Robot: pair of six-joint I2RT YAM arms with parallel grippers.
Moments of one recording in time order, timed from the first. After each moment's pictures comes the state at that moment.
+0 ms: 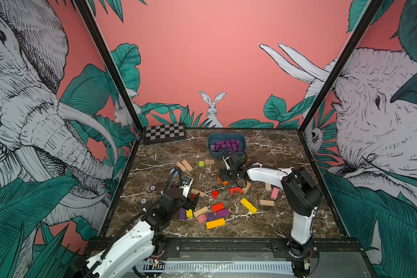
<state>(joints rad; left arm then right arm) -0.67 0.68 0.25 -0.12 -0.15 -0.03 0.71 1.91 1.23 -0.33 -0.01 0.43</state>
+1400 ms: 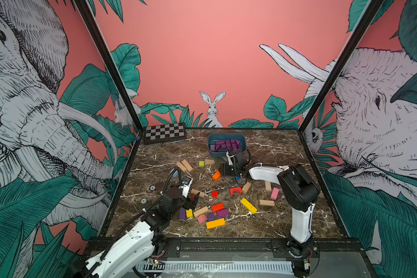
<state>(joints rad) -0.67 0.67 0.25 -0.11 -0.15 -0.04 0.64 1.96 1.18 -0.06 -0.11 0.55</state>
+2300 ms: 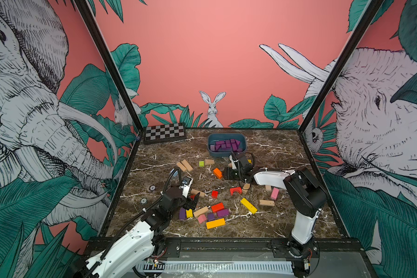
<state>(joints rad) -0.67 0.67 0.25 -0.11 -0.15 -0.04 0.64 1.86 1.03 -0.01 -0.10 0.53</state>
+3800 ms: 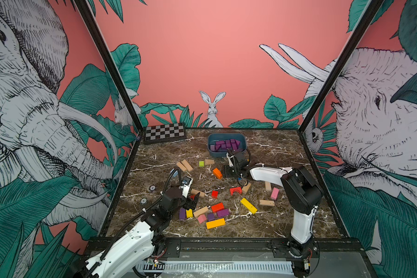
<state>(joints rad) -0.67 0.67 0.25 -0.11 -0.15 -0.04 0.66 1.91 1.17 -0.17 -0.04 0.45</state>
